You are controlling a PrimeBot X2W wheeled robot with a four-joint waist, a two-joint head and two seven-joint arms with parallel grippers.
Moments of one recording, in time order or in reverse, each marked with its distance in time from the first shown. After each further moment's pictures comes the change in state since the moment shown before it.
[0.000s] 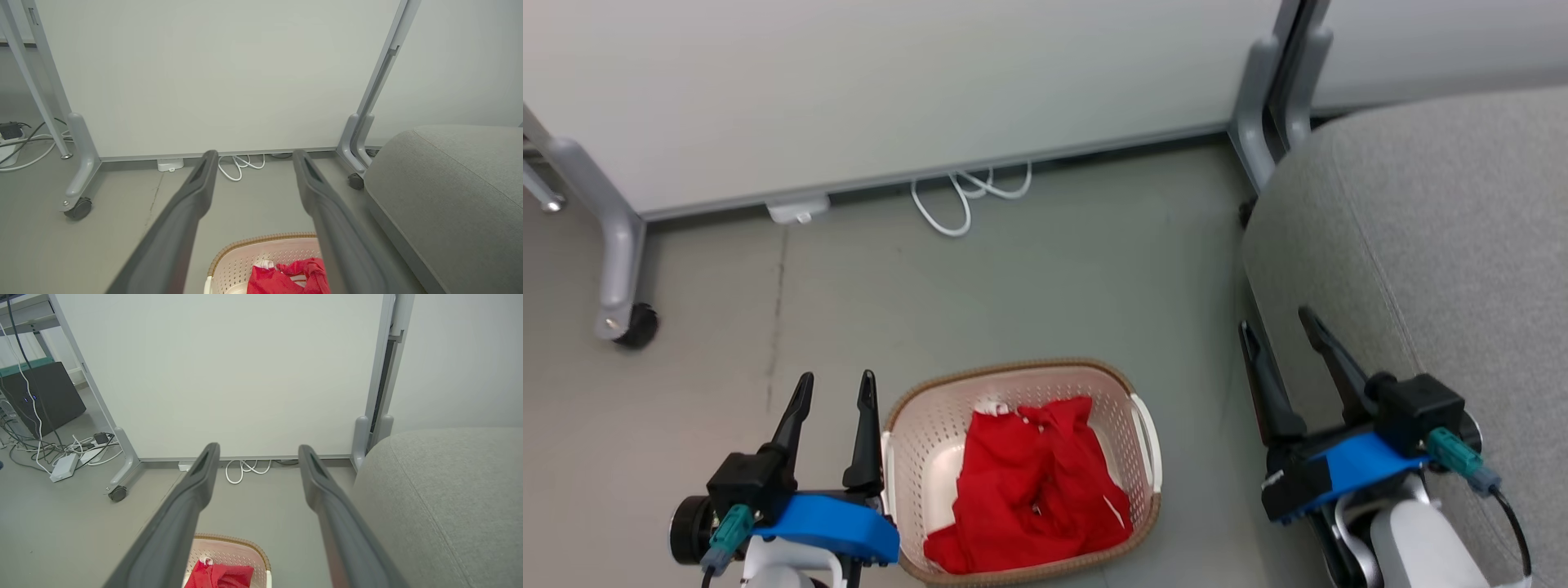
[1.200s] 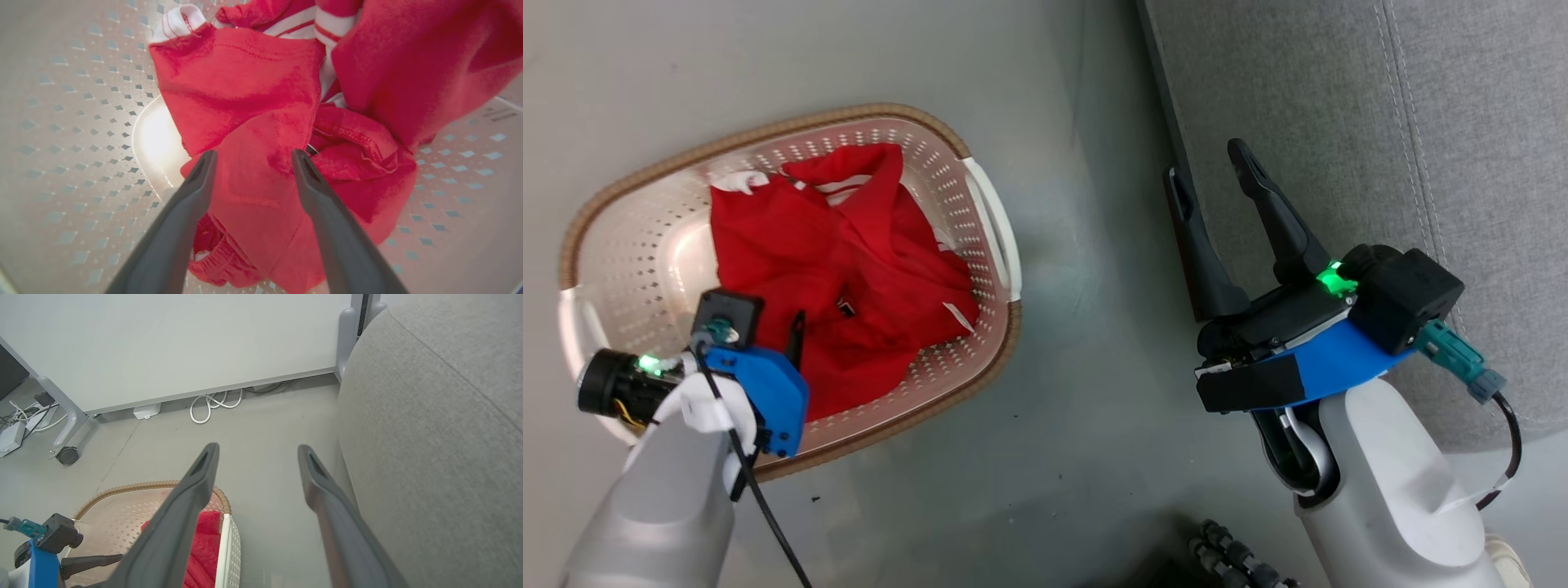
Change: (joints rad) left arm -0.544 0.236 -0.311 0.669 0.008 -0.023 0.180; right arm -0.295 -0.002 0.189 -0.045 0.164 0.000 -0.086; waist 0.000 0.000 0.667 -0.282
